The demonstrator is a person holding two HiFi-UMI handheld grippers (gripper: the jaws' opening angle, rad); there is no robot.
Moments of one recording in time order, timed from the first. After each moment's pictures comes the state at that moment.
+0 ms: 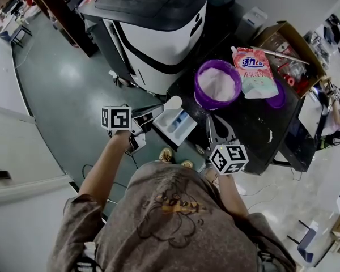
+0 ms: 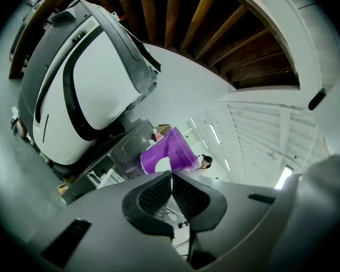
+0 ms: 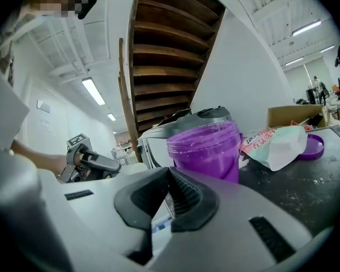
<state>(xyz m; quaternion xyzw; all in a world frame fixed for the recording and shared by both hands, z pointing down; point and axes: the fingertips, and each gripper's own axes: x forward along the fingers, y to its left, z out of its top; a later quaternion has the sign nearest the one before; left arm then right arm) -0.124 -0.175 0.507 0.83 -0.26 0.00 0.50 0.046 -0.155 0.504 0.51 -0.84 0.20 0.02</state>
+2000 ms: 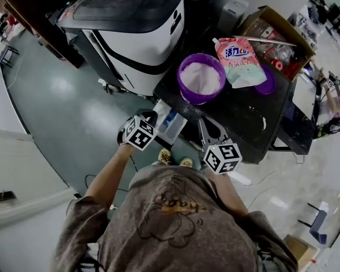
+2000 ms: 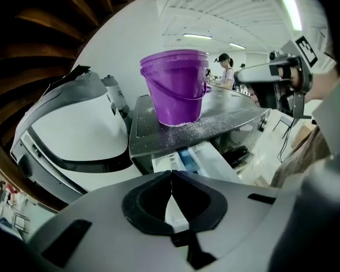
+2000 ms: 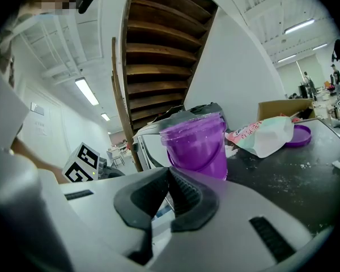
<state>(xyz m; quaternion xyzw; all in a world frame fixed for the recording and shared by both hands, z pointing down) -0.101 -0.176 0.618 0.84 -0.32 0.44 0.07 0.066 -0.132 0.528 0.53 -0.82 0.22 0.02</state>
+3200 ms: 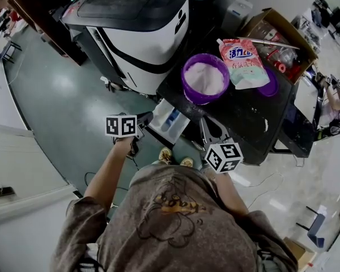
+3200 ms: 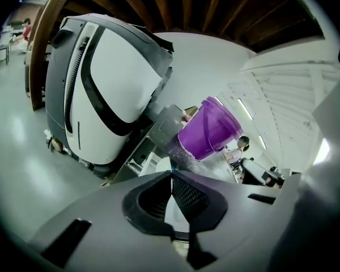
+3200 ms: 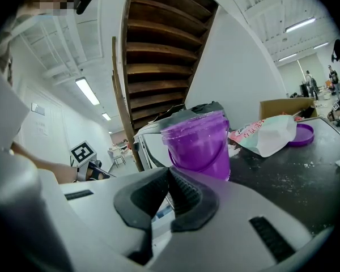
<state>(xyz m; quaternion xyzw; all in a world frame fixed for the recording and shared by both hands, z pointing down) -0.135 -0.172 0.600 0.80 -0.36 0.16 0.46 0.061 -0.137 0.529 0.52 -0.82 0.22 0.02</state>
